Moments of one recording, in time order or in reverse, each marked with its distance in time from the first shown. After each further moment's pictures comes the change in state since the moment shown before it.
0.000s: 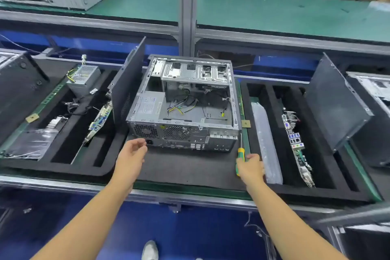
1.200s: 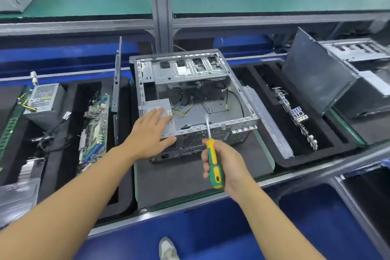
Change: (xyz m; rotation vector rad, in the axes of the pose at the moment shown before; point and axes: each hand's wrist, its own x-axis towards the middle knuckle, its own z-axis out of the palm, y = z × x) left_hand 0.144 0.080 -0.020 1.293 -0.672 0.783; right_hand -0.154 -0.139 0.083 0.959 -0.405 0.018
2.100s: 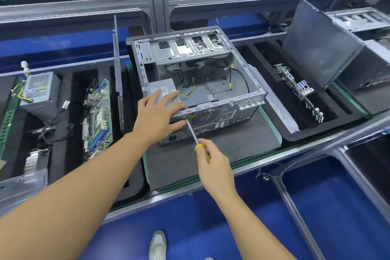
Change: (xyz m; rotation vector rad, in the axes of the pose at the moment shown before) left_hand -0.004 -0.006 0.022 0.063 0.304 0.140; right_hand -0.018 0.088 0.036 -0.847 0.322 -0.211
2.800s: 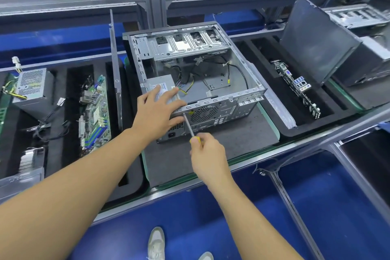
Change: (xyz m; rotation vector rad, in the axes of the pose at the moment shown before) left_hand 0.001 -0.002 -0.001 0.049 -0.050 0.023; right_hand 0.003 -0.035 0.004 -0.060 0.005 0.094
